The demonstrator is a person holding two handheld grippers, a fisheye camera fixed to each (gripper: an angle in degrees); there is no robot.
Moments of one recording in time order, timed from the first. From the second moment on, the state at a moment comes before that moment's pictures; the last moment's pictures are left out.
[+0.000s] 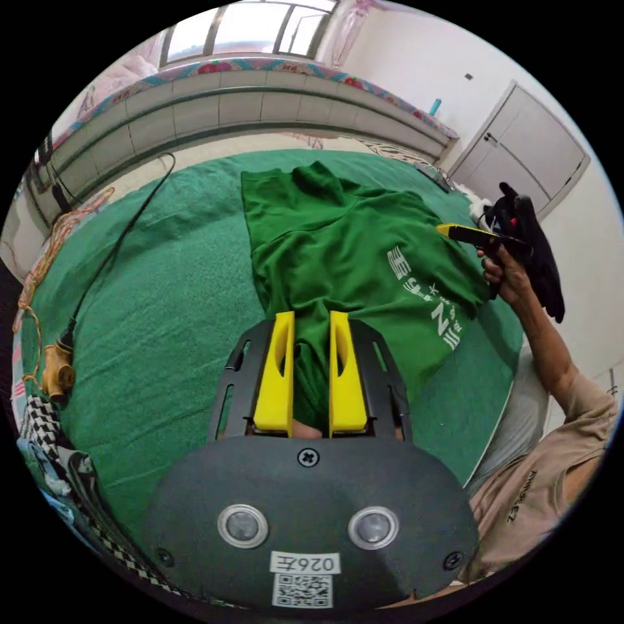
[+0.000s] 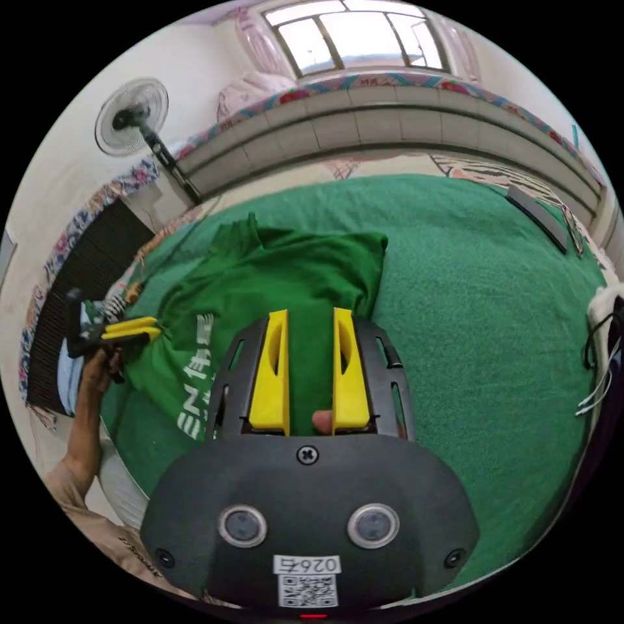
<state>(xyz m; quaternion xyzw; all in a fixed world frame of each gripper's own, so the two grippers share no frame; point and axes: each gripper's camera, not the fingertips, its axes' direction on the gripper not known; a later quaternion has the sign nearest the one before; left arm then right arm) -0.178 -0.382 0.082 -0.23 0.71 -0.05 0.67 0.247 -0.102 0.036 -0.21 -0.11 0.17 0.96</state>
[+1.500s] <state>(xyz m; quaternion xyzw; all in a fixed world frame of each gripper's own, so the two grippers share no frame) -0.170 -0.332 0.139 -0.17 0.79 -0.19 0.56 0.269 -0.007 -0.035 -0.07 -0.37 0.22 0.90</state>
